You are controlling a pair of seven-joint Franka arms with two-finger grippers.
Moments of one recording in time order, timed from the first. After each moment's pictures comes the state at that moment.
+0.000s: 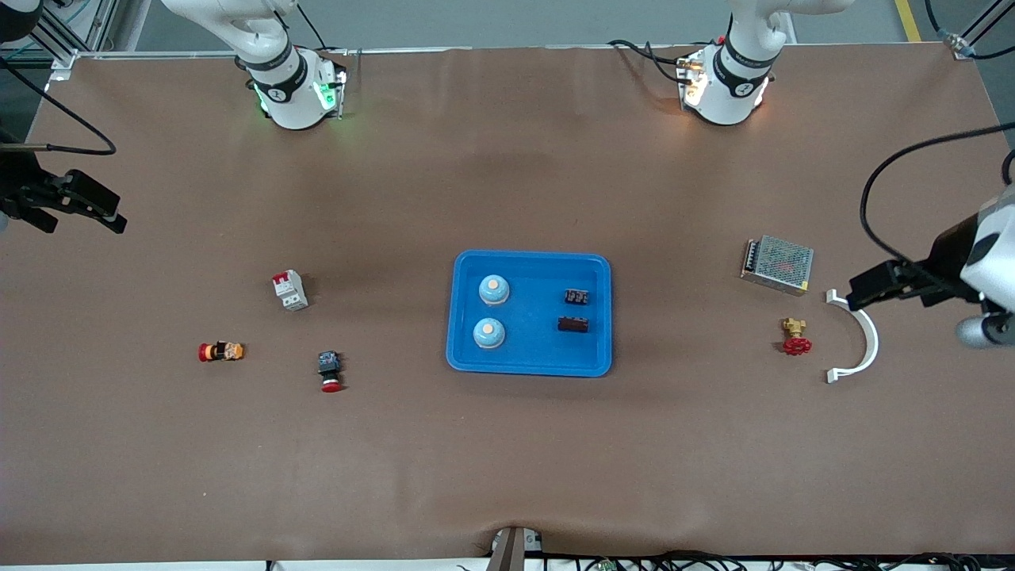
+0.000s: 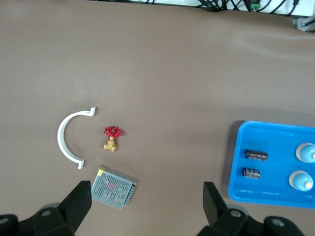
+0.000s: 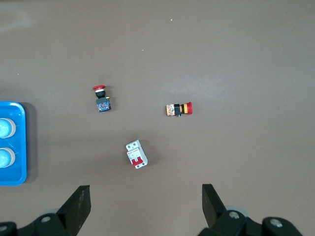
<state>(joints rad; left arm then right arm) -0.14 0.38 0.07 -1.02 -0.06 1.45 -0.13 -0.01 -0.05 -0.03 -1.65 0.02 1.68 0.00</state>
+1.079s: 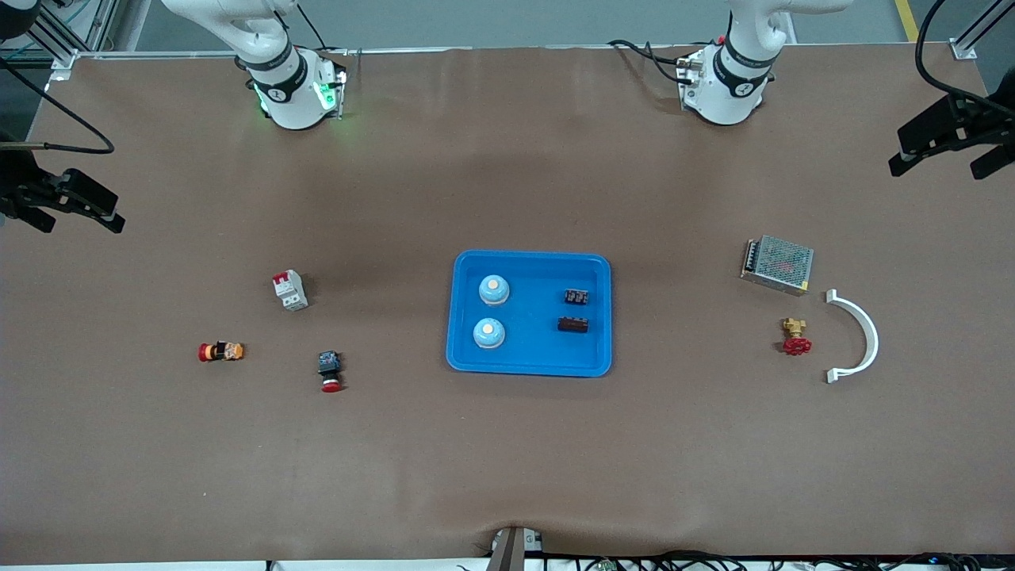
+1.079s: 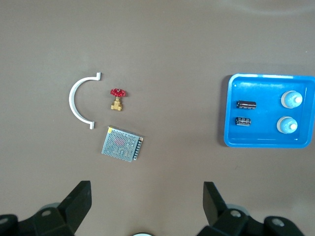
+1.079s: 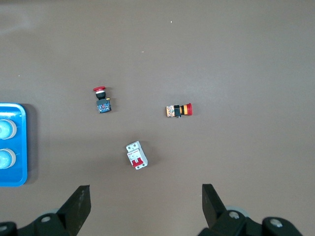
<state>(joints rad) -0.13 0.07 0.06 -1.23 -0.06 1.32 -0.06 -0.01 -0.05 -0.03 -1.64 0.02 1.68 0.00</state>
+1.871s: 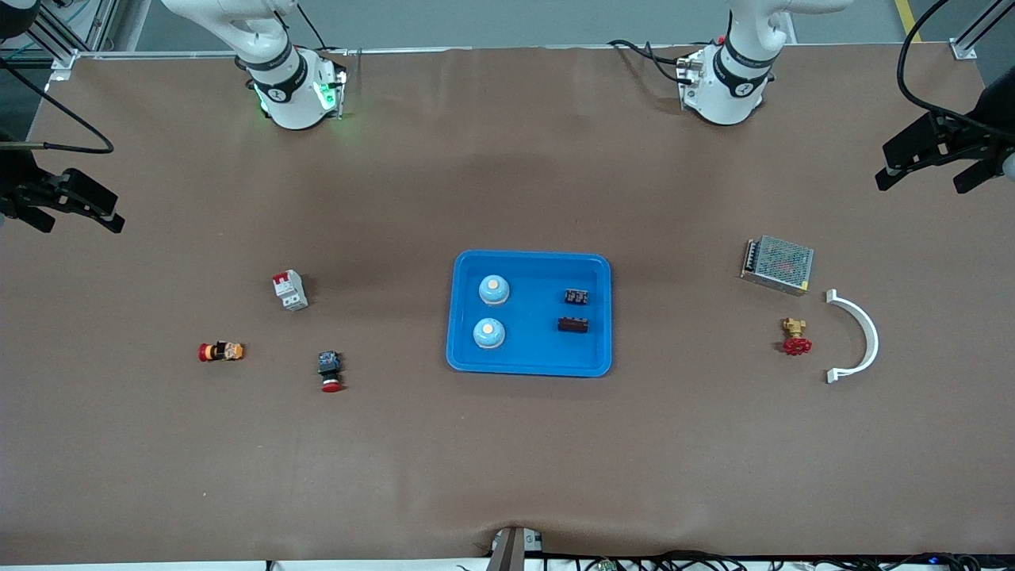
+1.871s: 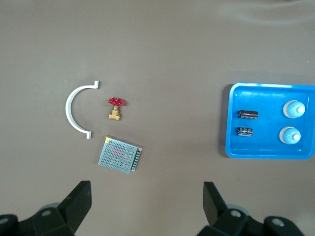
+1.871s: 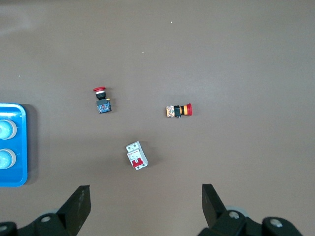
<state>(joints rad) -0.12 0.02 0.05 -1.38 -0.06 1.47 -0.06 -0.01 -0.05 -0.03 -1.64 0.02 1.68 0.00</state>
